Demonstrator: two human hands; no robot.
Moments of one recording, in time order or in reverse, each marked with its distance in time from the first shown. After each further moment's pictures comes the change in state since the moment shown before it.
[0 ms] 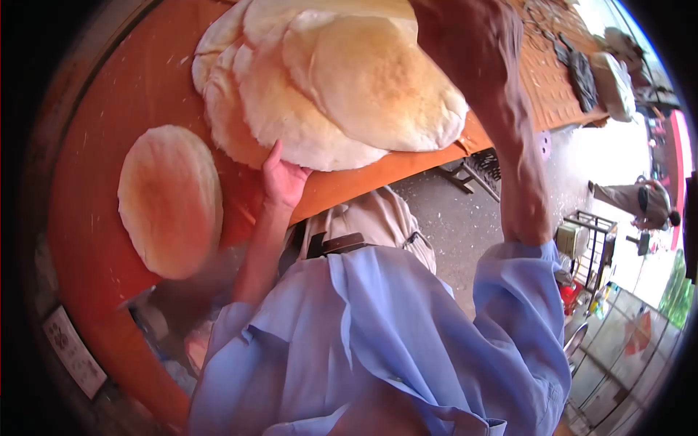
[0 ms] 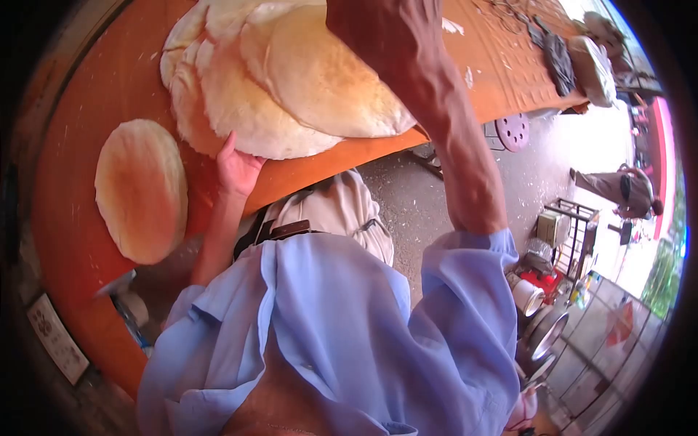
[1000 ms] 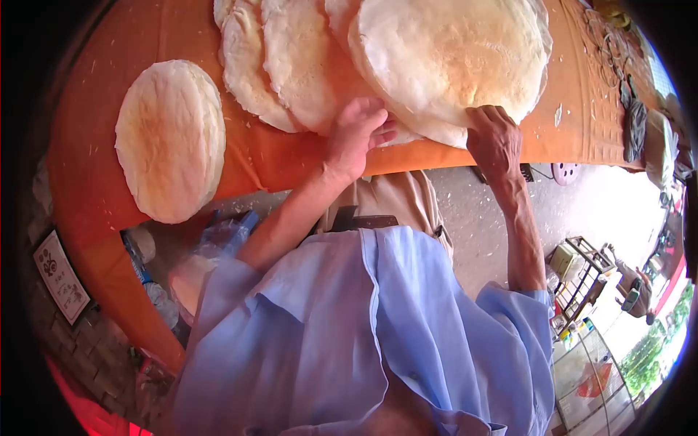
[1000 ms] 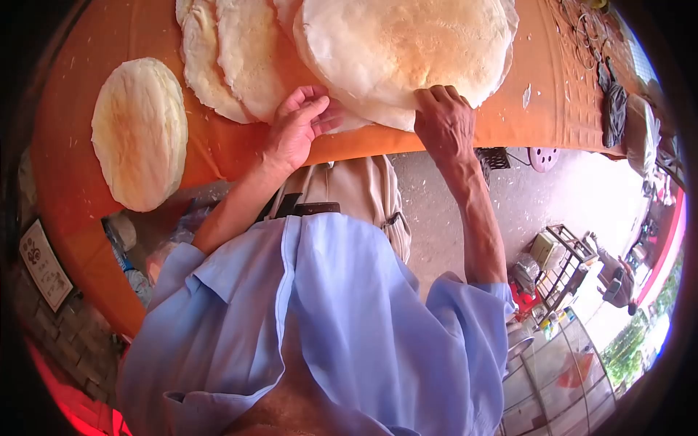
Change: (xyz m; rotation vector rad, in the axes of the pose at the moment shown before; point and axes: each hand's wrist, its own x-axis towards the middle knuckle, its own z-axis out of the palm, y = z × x) left_hand 0.020 -0.060 0.056 0.398 0.284 -0.045; right_hand -0.176 0.036 0.098 0.172 -0.516 0.102
